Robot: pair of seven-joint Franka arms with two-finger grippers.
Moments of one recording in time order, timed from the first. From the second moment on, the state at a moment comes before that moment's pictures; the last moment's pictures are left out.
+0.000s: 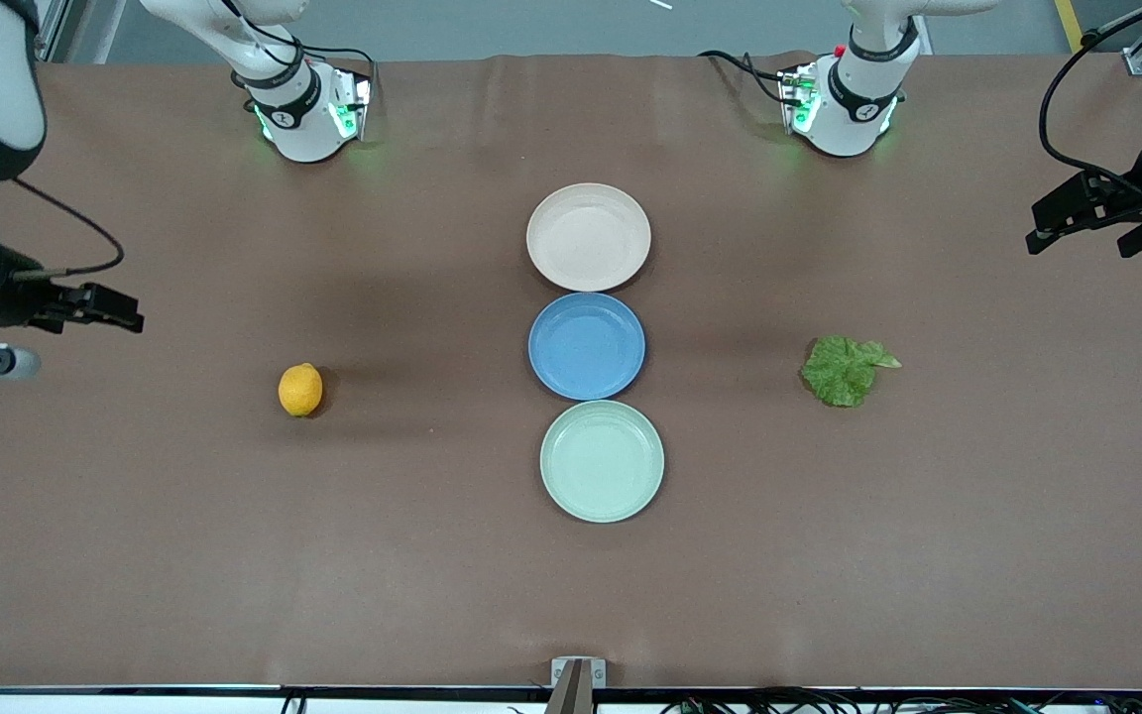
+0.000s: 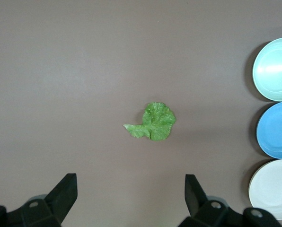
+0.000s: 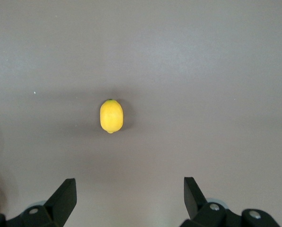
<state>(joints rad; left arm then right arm) -0.05 -0.06 0.02 -1.61 -0.03 1.58 0.01 -0.03 0.07 0.02 -1.66 -0.01 1.64 -0.01</state>
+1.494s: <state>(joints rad) -0.05 -0.03 0.02 -1.56 -0.03 1.59 0.01 0.00 -0.09 -0.02 -1.79 -0.01 1.65 -0.01</state>
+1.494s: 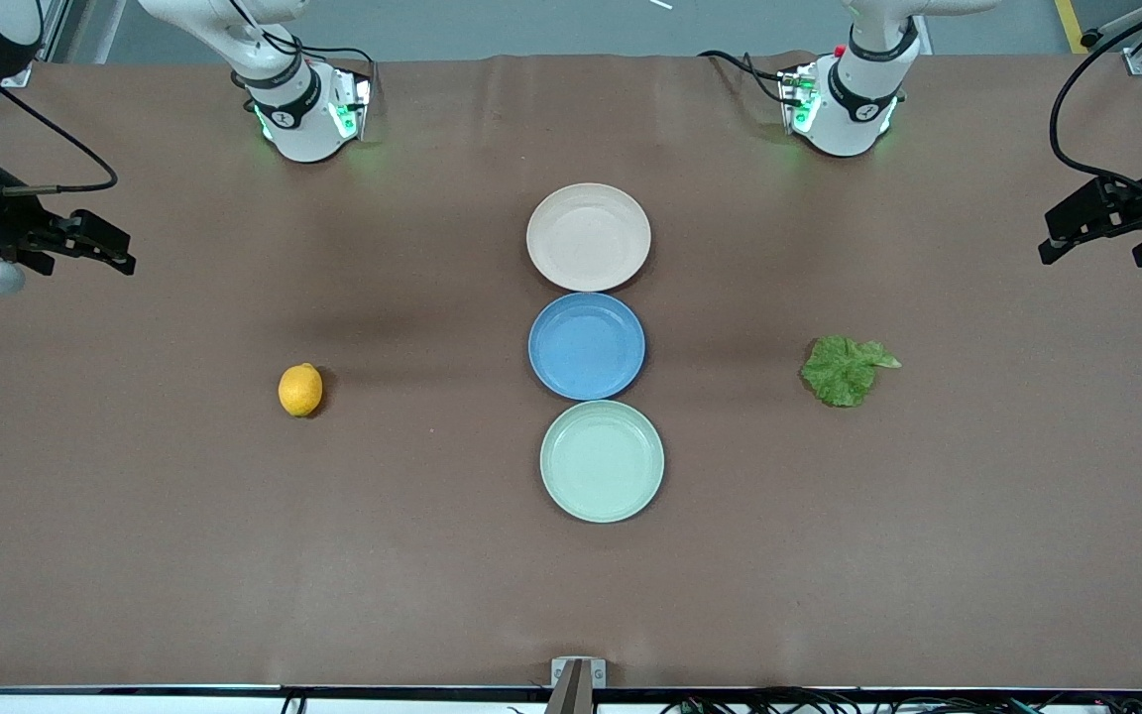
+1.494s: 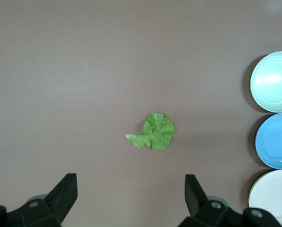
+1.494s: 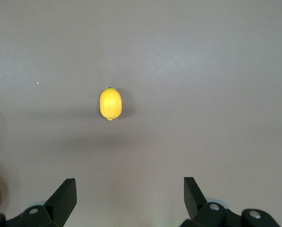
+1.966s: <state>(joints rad) -0.05 -0.03 0.02 -1.56 -0.03 1.59 0.01 0.00 -0.09 -0.02 -1.79 0.00 1.67 -0.04</state>
